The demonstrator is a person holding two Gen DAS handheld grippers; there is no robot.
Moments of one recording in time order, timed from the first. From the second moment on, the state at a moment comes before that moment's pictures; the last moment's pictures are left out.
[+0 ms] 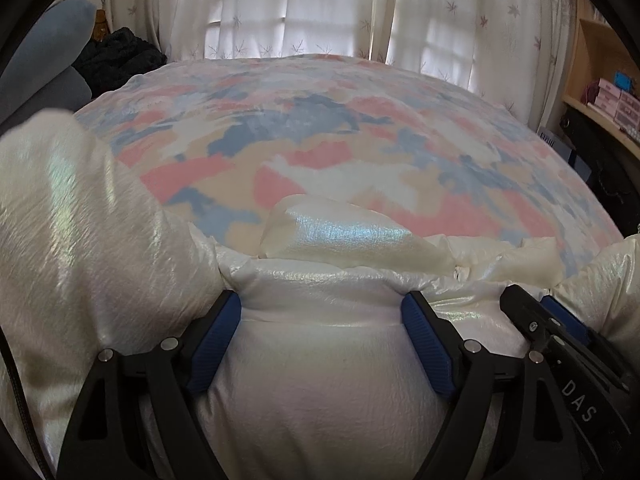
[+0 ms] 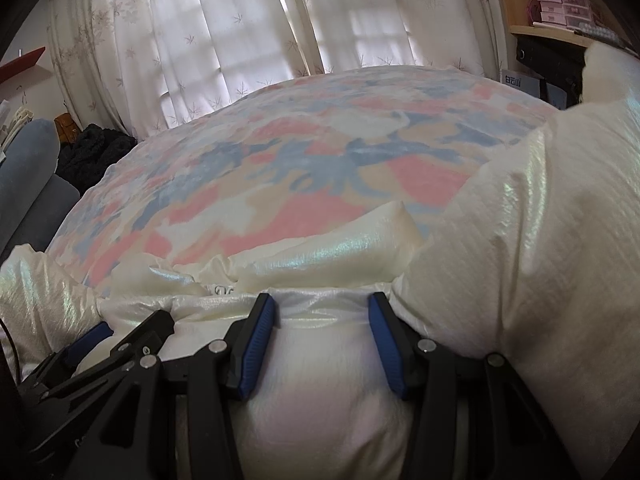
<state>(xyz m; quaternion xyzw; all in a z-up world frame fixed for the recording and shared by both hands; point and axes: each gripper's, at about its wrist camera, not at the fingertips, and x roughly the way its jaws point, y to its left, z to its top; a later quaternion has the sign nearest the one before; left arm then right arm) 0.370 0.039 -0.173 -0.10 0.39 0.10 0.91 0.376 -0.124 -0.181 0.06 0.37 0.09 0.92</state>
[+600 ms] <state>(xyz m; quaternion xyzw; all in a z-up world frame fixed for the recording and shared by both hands) 0.345 0.157 -0.123 -0.02 0.45 0.27 0.85 0.376 -0.251 -0.117 0.05 0.40 0.01 0.91</state>
